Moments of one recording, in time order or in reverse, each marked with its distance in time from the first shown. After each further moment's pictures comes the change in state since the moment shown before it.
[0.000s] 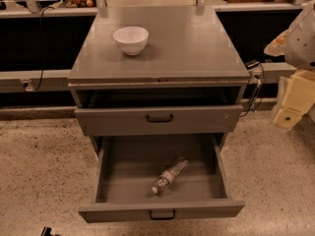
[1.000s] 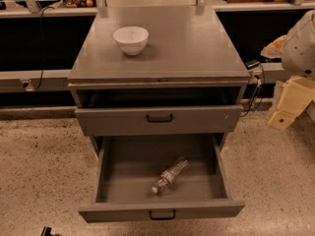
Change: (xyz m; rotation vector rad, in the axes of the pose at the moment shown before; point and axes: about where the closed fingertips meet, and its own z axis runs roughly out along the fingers) arm 0.002 -0.010 0.017 0.033 -0.062 -0.009
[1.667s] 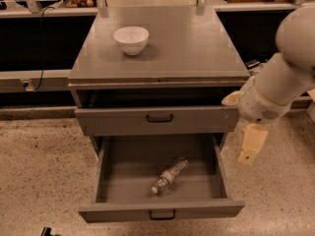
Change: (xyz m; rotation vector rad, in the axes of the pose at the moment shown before) arm 0.003 0.041 0.135 -0.230 -0.037 -0.138
